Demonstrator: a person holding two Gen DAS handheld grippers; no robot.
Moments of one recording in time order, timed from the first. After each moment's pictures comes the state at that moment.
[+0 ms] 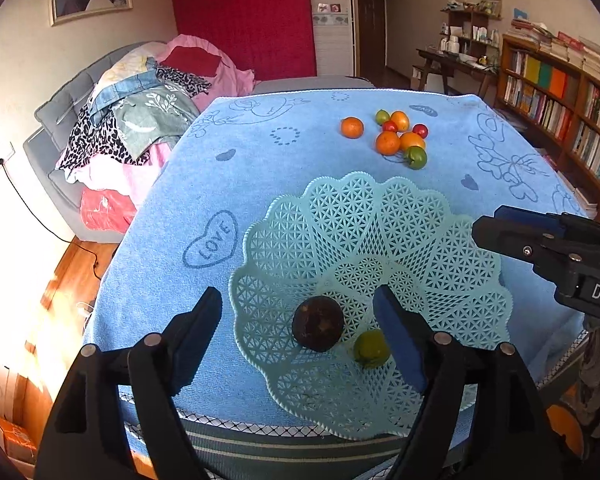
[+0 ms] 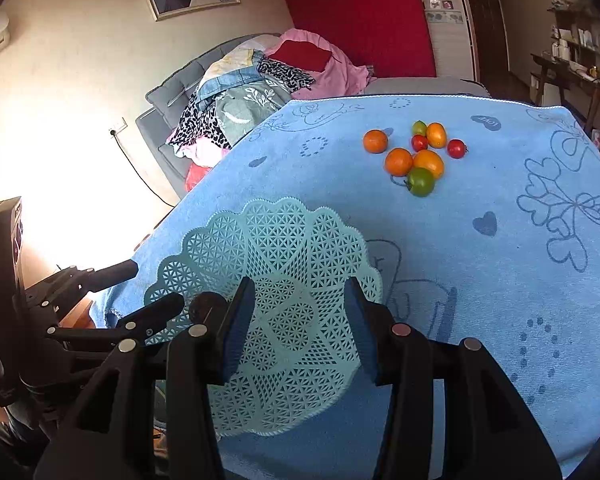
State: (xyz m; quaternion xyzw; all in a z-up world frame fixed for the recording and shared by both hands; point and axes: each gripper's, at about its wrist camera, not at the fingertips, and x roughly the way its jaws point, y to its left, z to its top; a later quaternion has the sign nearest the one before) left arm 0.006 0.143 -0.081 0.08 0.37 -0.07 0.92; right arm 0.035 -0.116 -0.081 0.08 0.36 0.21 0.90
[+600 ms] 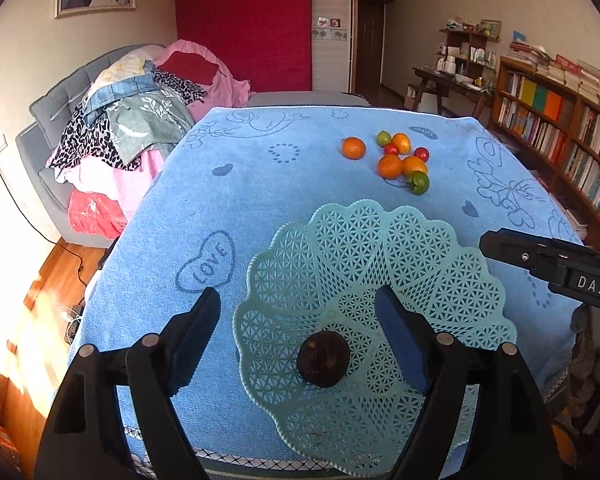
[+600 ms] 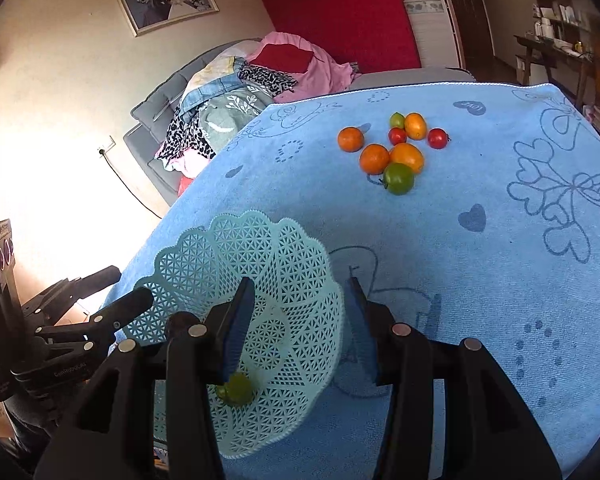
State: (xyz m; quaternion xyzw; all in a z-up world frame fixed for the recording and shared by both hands) left arm 0.031 0.155 -0.080 0.05 0.35 -0.09 0.93; right arm 0.063 -0.145 -0.095 0.12 0.37 0.19 0.90
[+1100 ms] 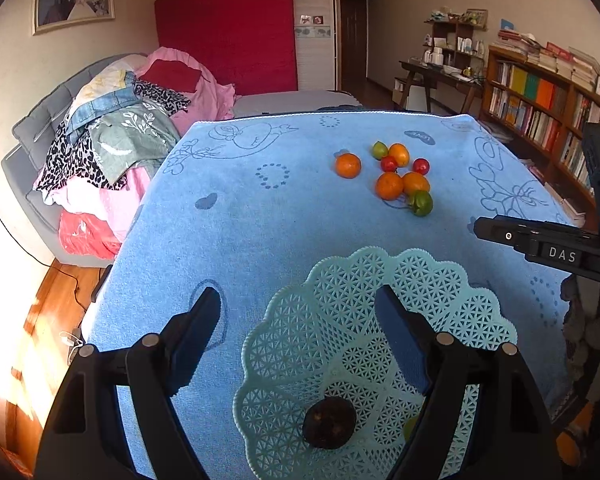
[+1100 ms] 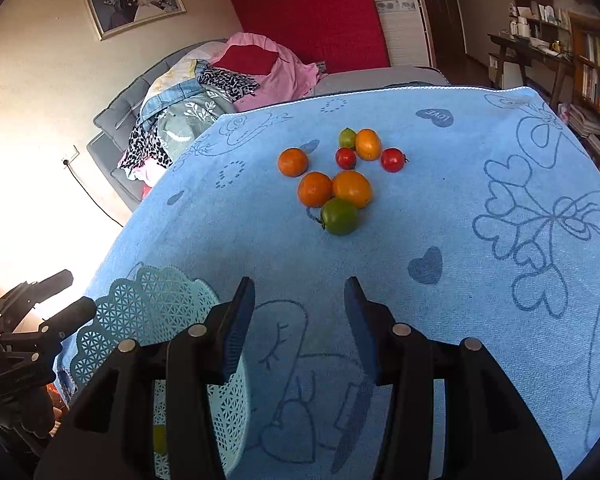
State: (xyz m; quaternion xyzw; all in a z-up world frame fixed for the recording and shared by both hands) left arm 0.085 0.143 -0.065 0.07 0.35 -0.11 0.93; right arm 0.134 -0.174 -0.098 0.11 0.38 0.13 0.91
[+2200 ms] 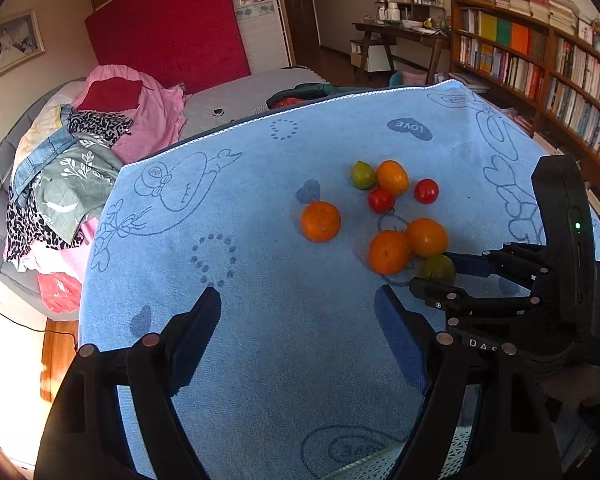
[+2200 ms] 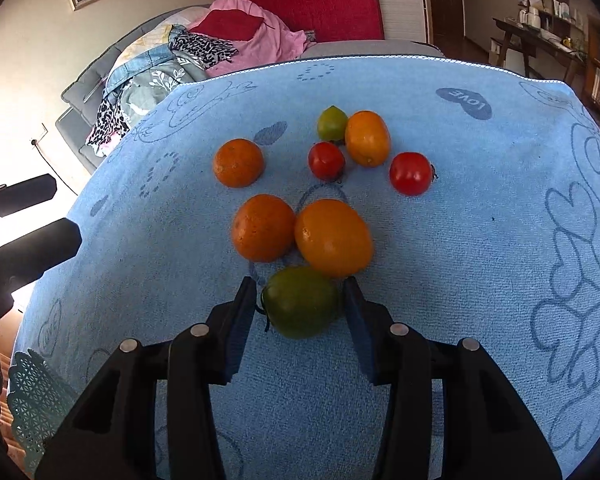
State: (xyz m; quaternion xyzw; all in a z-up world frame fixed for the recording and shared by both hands) left arm 0.246 0.053 -0.066 0.17 0.39 -0.18 0.89; right arm 0.257 -0.165 -0.152 0.07 0.44 0.12 0.89
